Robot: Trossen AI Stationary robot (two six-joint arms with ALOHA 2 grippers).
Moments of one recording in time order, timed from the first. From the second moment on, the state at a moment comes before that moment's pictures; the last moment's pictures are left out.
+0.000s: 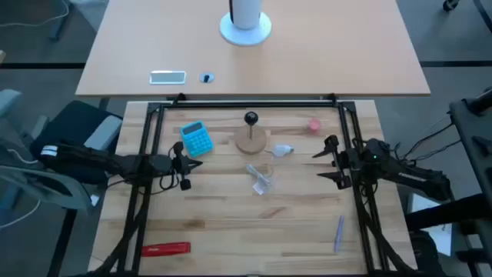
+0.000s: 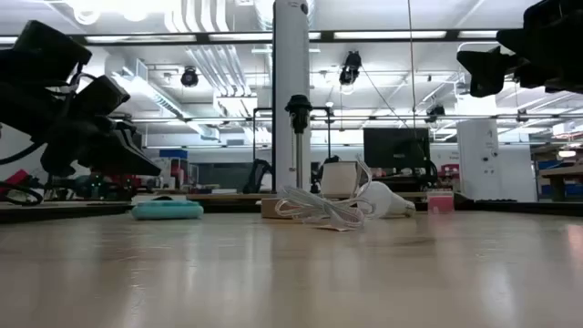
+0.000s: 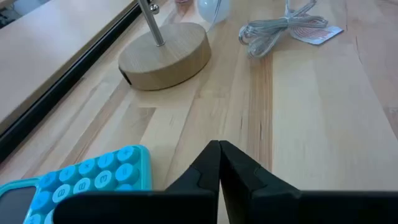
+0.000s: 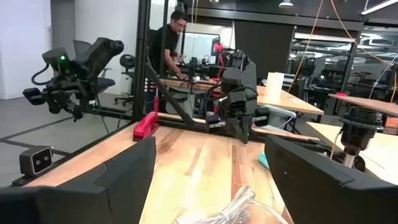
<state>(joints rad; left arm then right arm) -0.06 0.67 0.02 0.20 -0.37 0.09 -0.30 0.02 0.01 0.16 -0.52 -0.06</state>
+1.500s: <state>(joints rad) -0.06 0.67 0.02 0.20 -0.37 0.09 -0.30 0.02 0.01 0.16 -0.52 -0.06</state>
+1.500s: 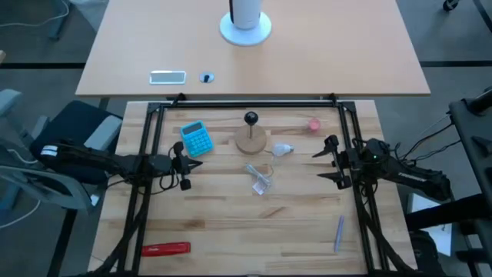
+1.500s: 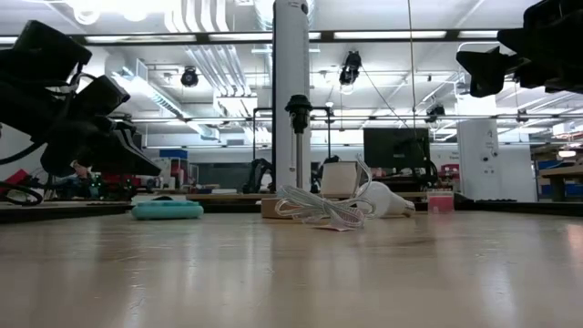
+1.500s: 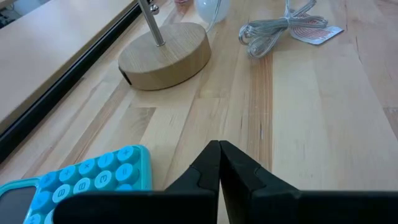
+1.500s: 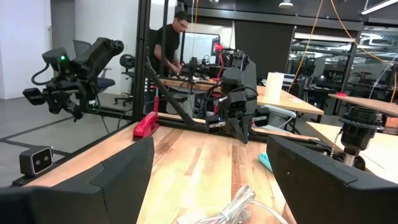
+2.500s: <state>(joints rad) -0.06 0.67 0.02 0.33 -0.35 -0.08 -0.30 0.03 0.01 0.20 -0.25 0.20</state>
